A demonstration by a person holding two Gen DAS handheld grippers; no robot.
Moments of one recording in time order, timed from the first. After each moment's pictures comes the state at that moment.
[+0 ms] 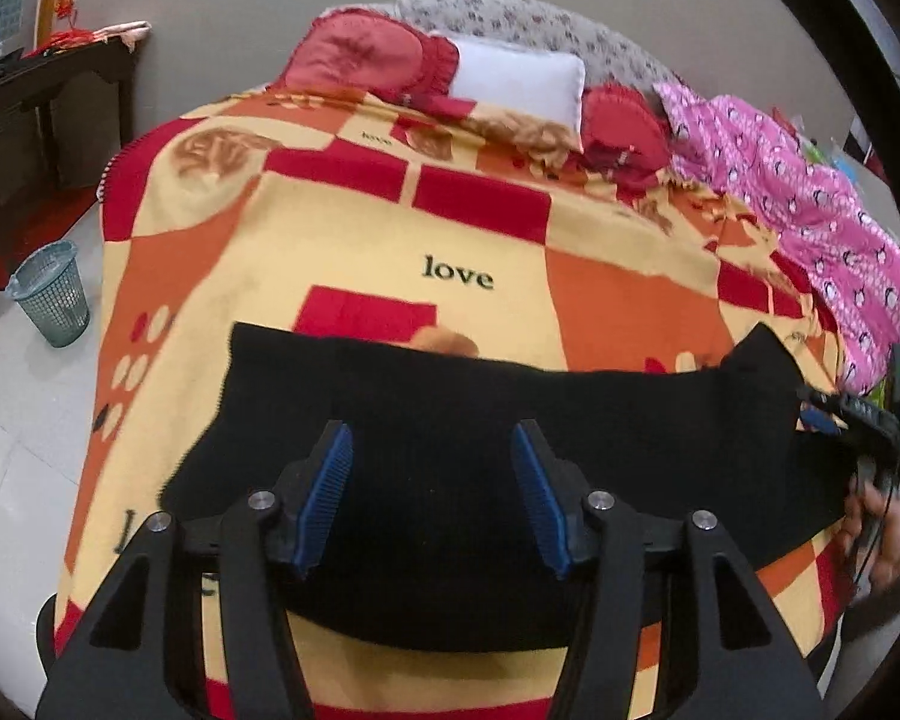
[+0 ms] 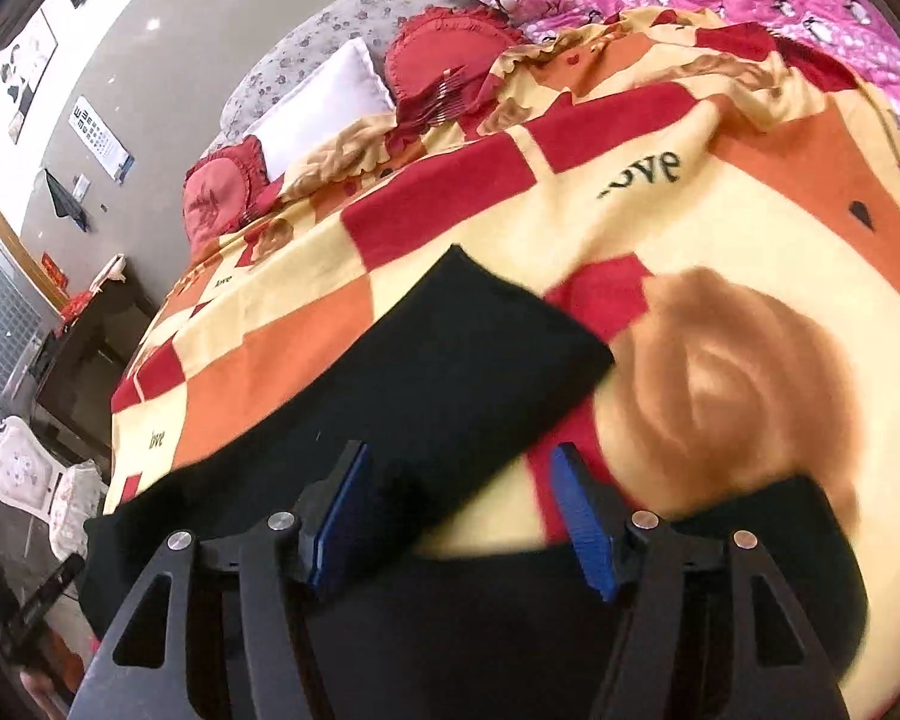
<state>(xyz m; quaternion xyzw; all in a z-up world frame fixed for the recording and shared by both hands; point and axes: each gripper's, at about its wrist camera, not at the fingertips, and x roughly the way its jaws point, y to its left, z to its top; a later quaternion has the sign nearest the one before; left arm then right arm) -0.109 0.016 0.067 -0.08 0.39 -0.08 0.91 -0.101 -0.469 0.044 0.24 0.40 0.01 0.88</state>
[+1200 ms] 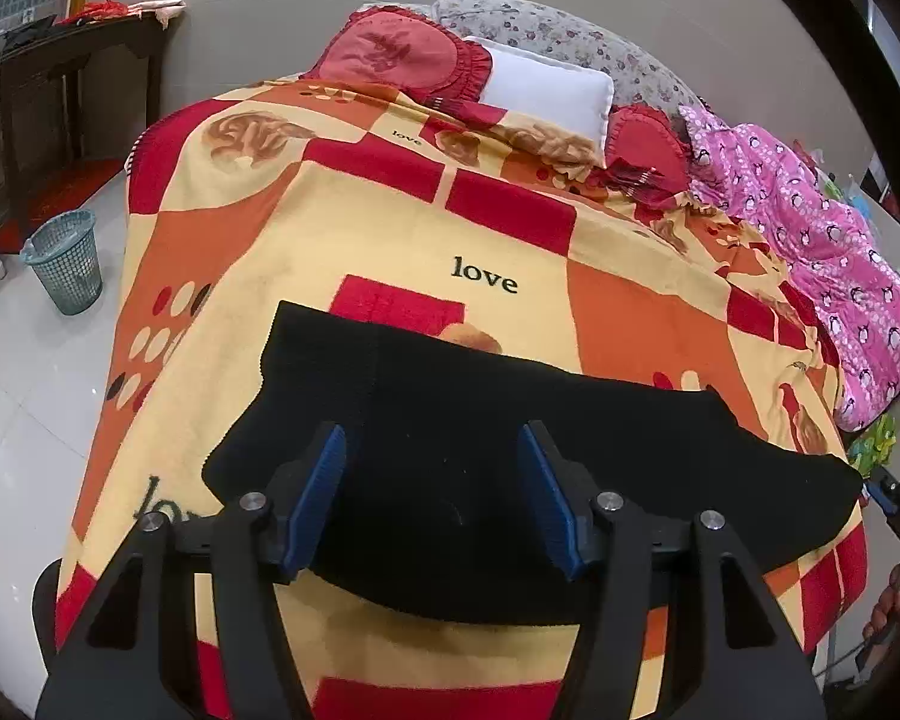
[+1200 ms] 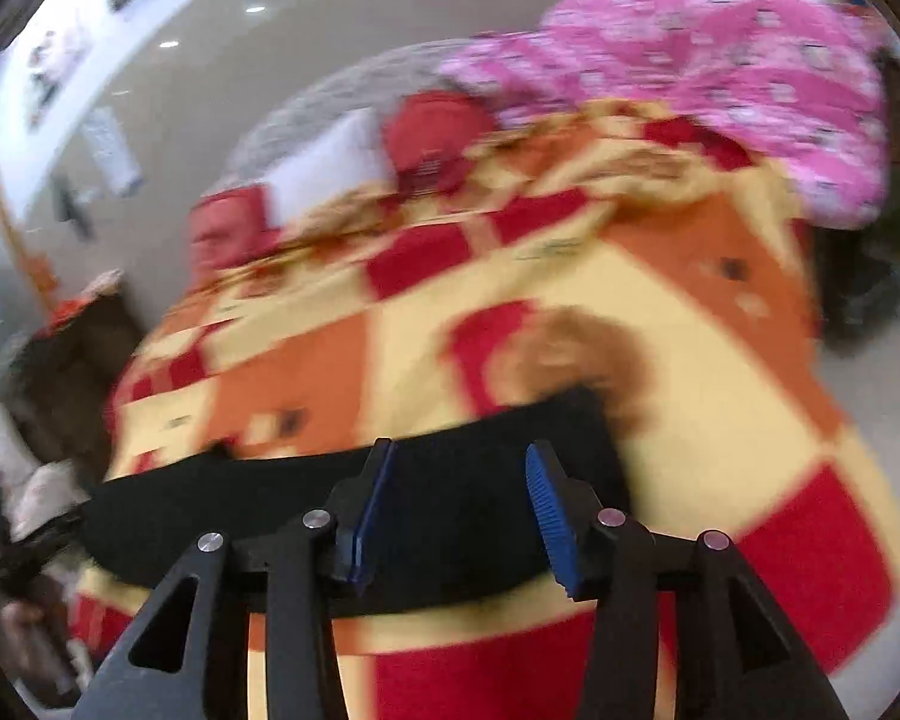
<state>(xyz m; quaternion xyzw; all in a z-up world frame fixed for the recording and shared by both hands) -0.124 0.032 0.070 -0.11 0.39 -0.06 0.91 -0.230 -0.459 0.111 0.20 0.34 -0.01 0.92</state>
